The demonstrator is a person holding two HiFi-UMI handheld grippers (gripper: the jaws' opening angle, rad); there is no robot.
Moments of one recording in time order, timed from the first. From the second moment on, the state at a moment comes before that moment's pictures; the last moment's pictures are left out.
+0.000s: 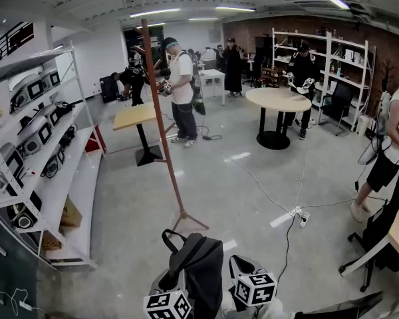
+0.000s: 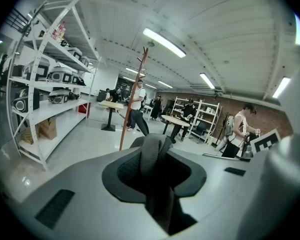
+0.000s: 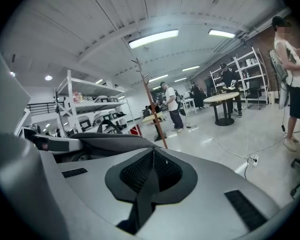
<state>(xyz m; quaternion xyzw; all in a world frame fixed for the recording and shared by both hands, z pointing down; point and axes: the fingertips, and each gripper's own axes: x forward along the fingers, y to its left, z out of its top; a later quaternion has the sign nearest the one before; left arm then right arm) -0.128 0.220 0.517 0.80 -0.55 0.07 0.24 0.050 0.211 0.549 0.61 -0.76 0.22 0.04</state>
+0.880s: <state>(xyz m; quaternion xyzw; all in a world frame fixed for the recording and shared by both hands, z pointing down) -0.091 0.093 0.515 0.79 -0.55 0.06 0.24 0.082 0.074 0.542 0.60 -0.77 0.22 0.04</state>
